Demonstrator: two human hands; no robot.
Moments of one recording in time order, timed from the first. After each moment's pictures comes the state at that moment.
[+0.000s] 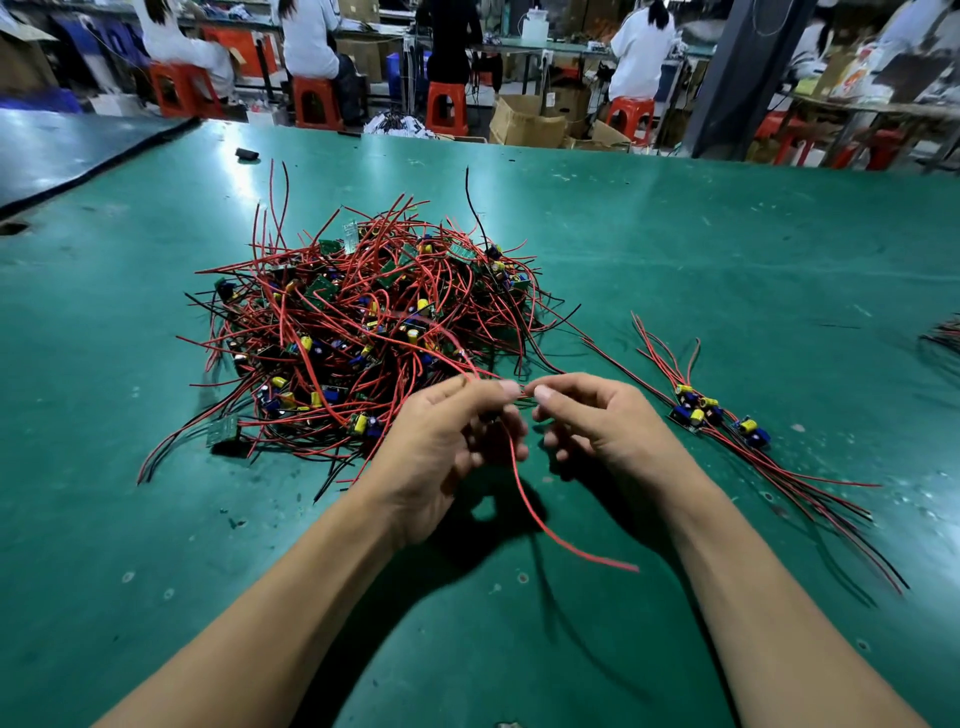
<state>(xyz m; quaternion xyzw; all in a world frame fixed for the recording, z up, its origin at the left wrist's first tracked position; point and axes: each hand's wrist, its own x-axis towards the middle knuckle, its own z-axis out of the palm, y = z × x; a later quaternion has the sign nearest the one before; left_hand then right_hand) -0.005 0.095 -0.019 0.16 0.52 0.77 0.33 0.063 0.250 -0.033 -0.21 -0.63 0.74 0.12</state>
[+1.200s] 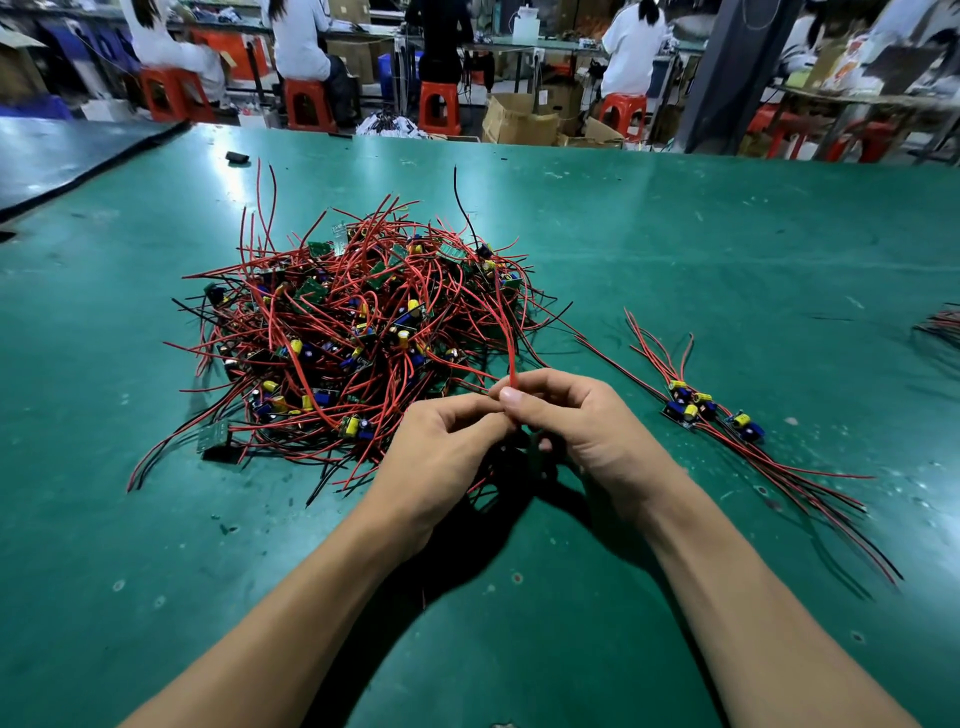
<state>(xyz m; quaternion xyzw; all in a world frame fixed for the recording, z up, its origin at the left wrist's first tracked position) 0.001 0.097 -0.033 0.21 0.65 0.69 0.24 0.061 0.239 -0.032 -0.12 -0.67 0.72 0.09</state>
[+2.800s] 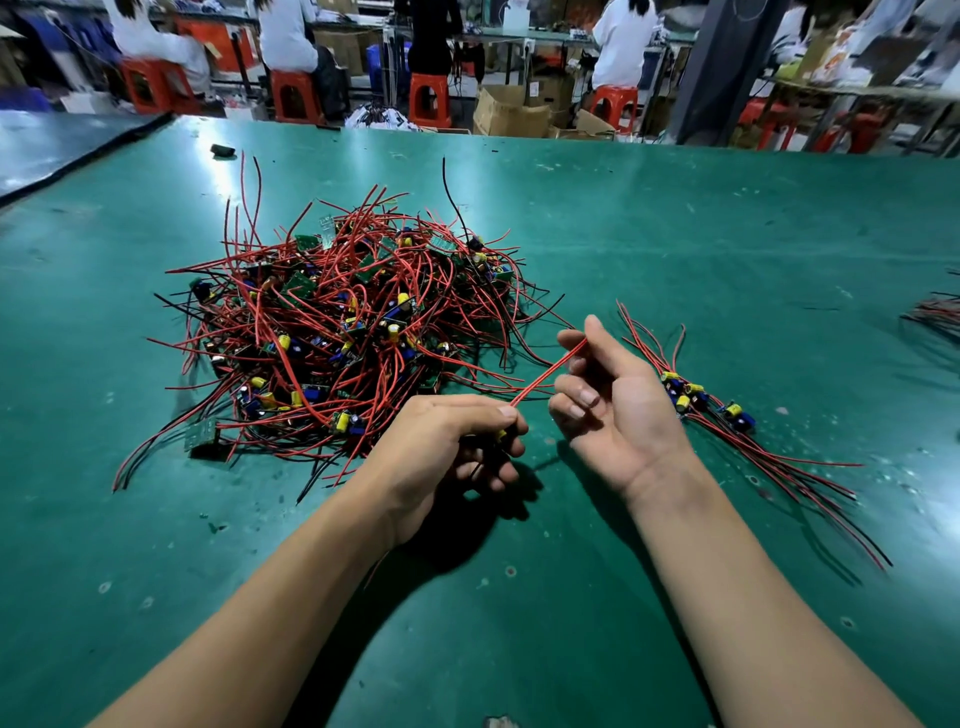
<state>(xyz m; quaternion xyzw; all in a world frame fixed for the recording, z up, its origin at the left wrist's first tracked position) -0.005 0.098 -0.025 0.17 0.59 0.68 0.39 0.048 0.258 -0.025 -0.21 -0.34 0.89 0.21</state>
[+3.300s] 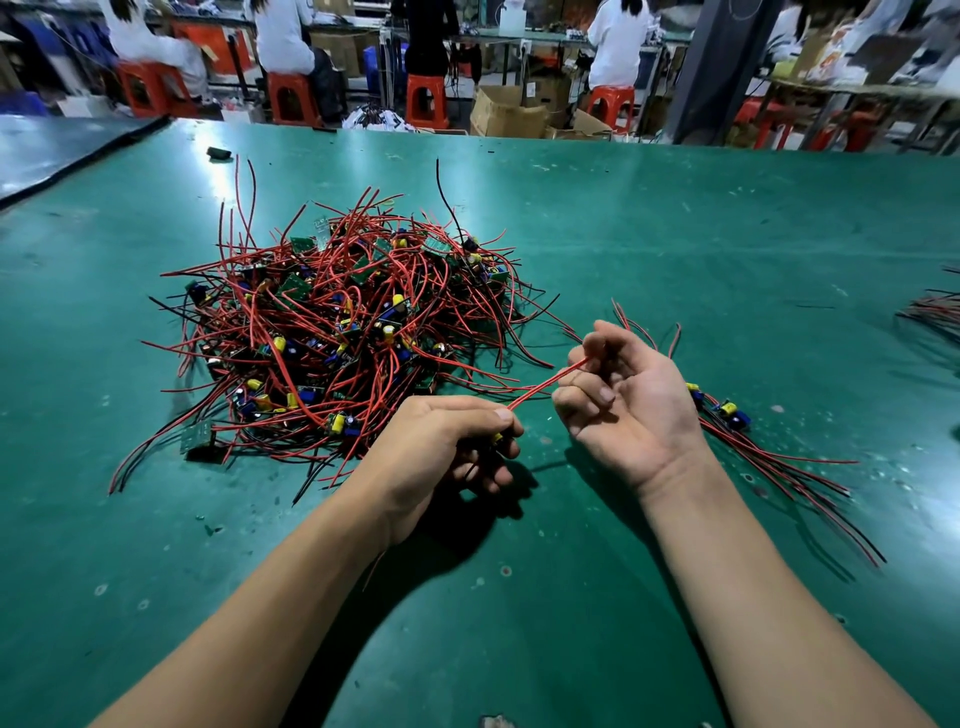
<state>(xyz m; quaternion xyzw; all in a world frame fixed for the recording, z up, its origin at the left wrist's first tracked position) -0.005 0.098 -0.025 0.17 0.61 0.68 0.37 0.058 0.269 -0.013 -0.19 -0.25 0.94 0.14</state>
